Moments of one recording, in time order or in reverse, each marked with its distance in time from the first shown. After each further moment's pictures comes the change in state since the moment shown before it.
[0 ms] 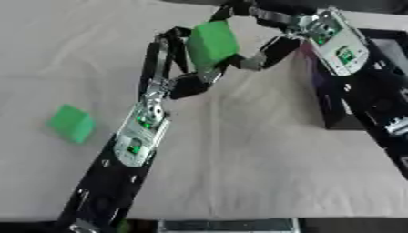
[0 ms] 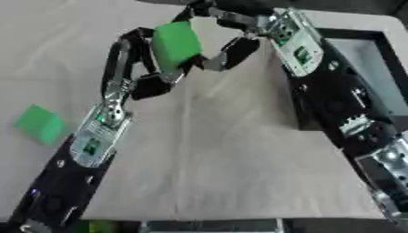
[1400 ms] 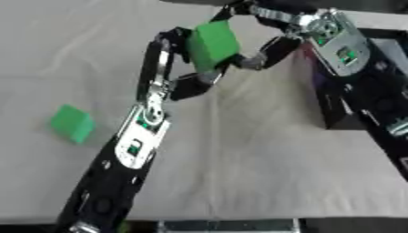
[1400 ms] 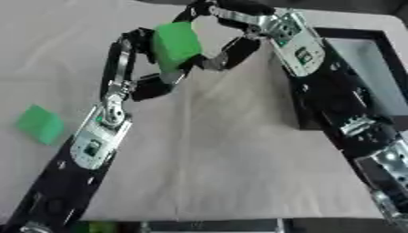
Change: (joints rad) left arm 0.002 0.001 0.002 0.002 -0.091 -0.004 0.017; right arm 0.005 -0.001 -0.005 -0.011 -0.061 0.023 0.023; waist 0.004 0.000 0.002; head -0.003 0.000
